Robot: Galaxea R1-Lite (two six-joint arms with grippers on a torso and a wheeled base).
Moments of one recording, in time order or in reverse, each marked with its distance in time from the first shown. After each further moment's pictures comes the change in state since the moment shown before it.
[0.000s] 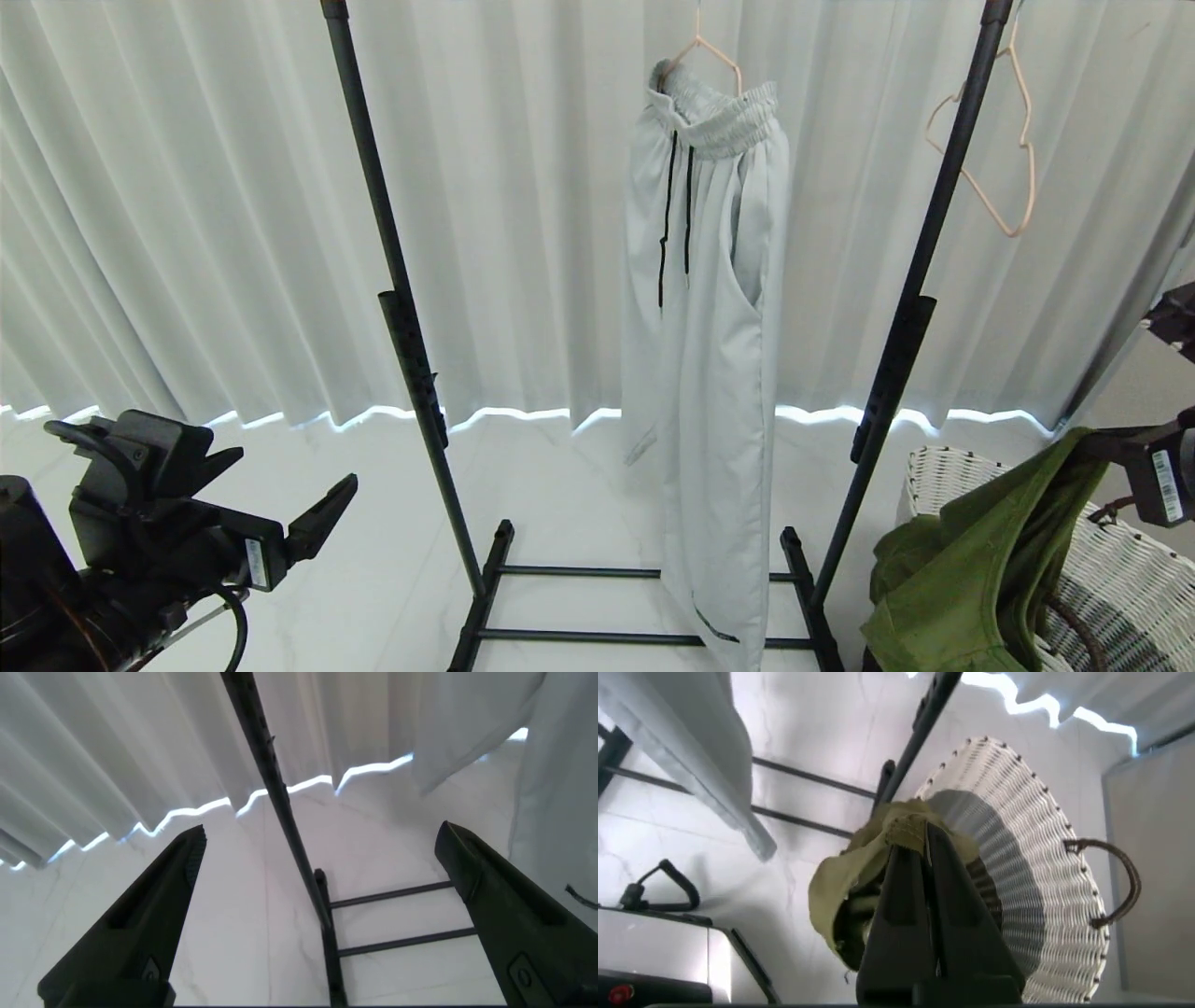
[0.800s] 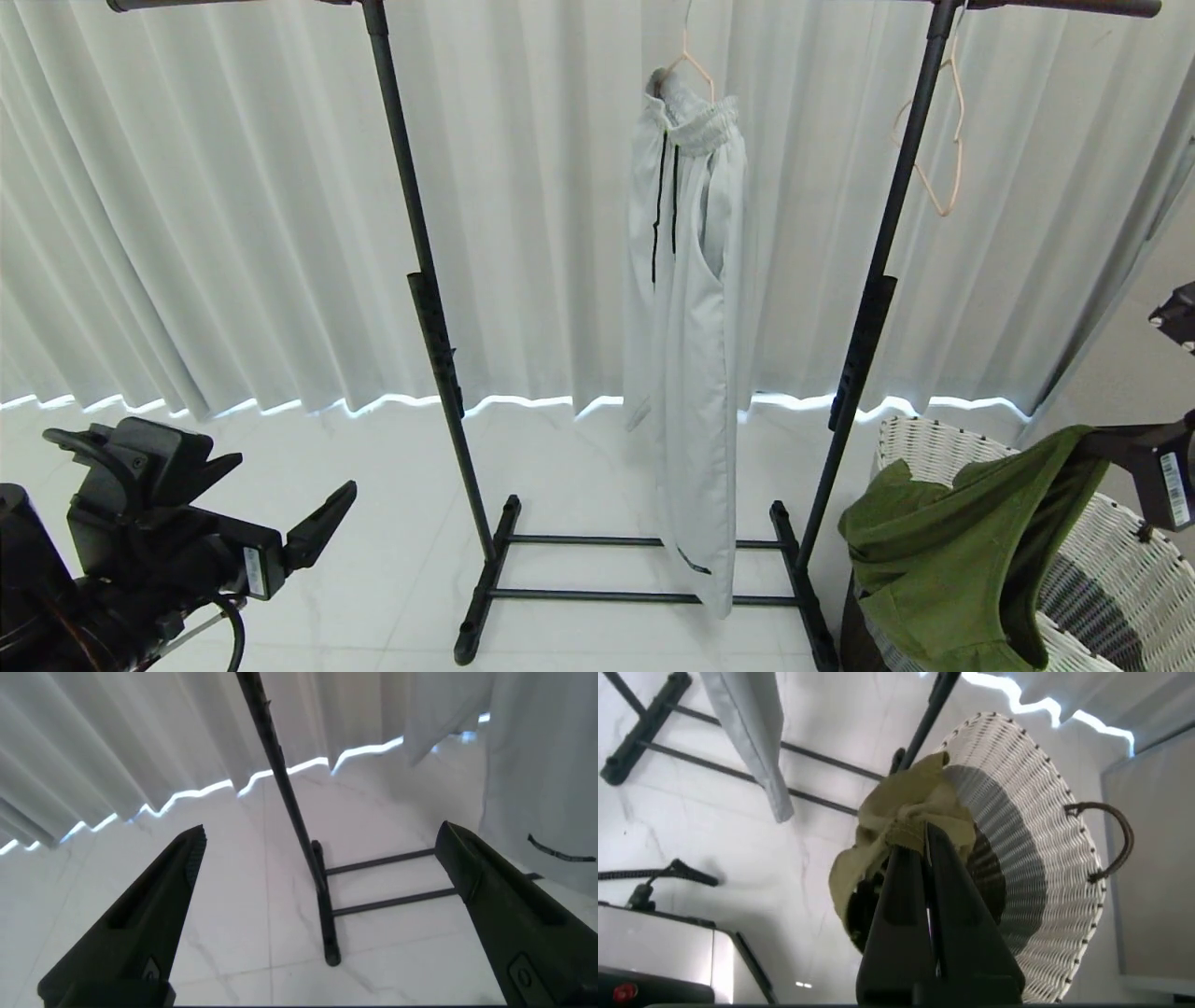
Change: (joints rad) left arm -0.001 -0.004 0.014 0.000 0.001 0.008; right arm 0.029 -0.020 0.001 0.001 -0.001 -0.003
